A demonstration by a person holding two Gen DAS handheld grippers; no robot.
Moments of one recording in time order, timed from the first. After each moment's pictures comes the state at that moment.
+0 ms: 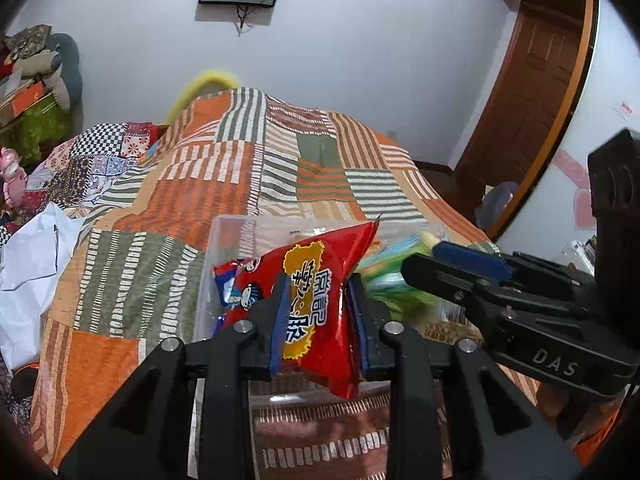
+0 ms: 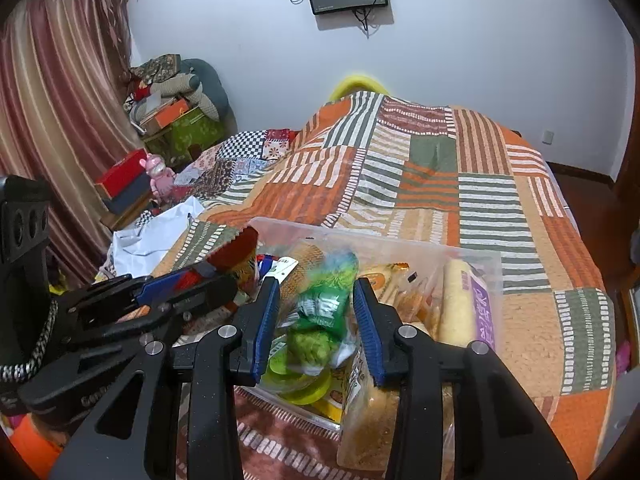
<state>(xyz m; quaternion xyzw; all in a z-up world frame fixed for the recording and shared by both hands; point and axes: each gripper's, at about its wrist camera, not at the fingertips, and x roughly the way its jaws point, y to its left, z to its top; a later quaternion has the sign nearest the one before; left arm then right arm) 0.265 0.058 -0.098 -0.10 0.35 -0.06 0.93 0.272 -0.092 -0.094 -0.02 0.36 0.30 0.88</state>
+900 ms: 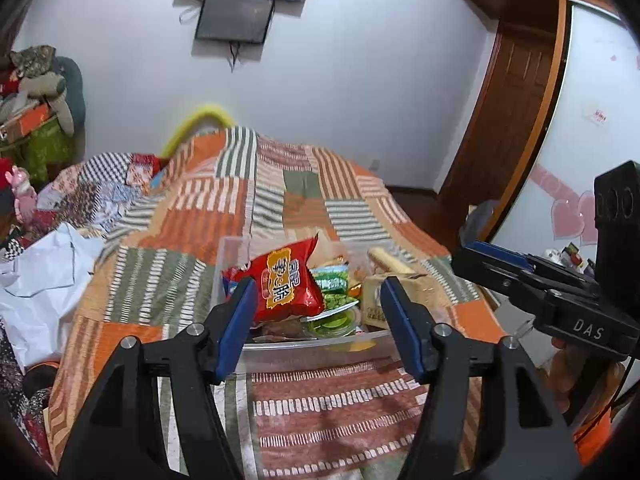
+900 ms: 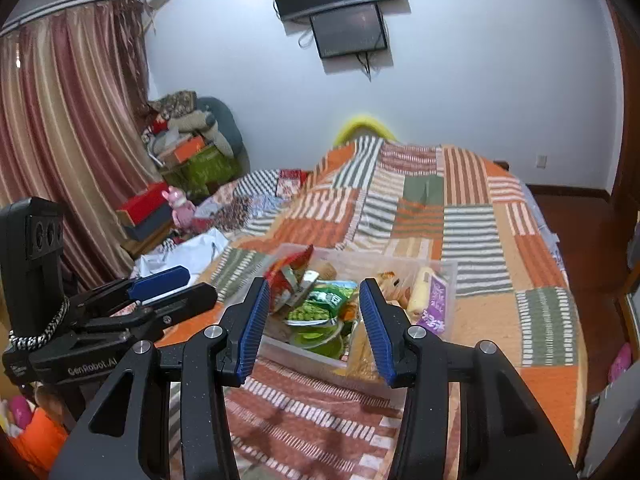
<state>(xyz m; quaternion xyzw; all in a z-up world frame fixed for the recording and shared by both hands) 0.178 0.053 -0.033 -0.10 0.29 -0.07 0.95 0.203 -0.142 -0.039 0.01 0.29 0.32 0.90</state>
